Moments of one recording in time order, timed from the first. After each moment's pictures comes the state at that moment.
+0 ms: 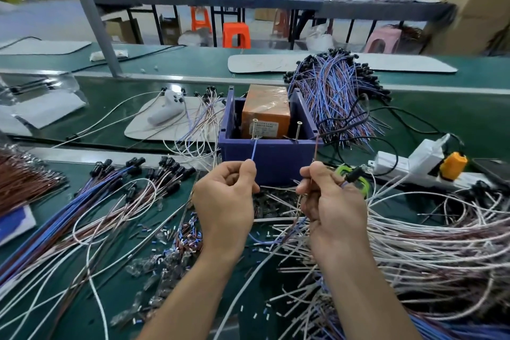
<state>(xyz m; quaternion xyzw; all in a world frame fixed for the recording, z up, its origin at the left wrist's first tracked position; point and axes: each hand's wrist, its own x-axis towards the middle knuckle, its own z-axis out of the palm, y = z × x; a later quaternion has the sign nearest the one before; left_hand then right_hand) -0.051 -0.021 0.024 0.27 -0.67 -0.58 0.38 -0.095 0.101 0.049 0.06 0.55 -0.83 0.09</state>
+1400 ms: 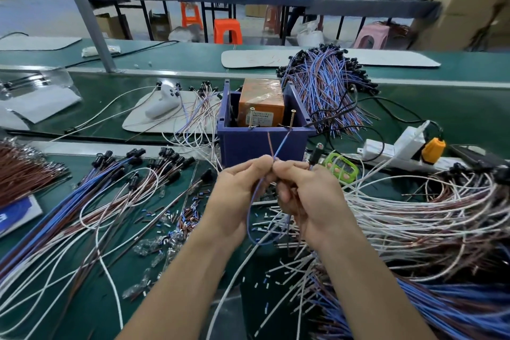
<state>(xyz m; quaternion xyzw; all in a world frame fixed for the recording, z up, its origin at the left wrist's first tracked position) -0.036 -0.016 0.035 0.11 -0.48 -0.86 0.12 -0.072 0.098 0.063 -0.04 0.58 -0.78 0.23</state>
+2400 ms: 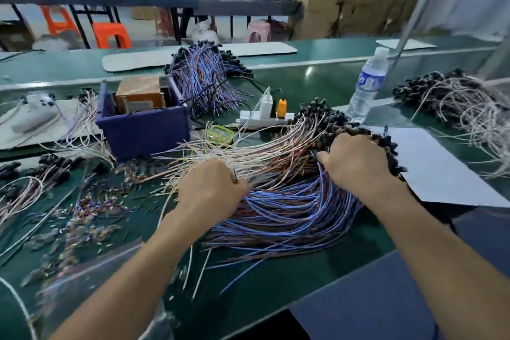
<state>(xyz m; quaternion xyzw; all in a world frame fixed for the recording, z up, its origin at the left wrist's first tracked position) 0.008 0.121 0.062 0.07 -0.98 -0.17 0.05 -0.038 0.361 0.091 0.07 0.99 -0.03 -0.09</state>
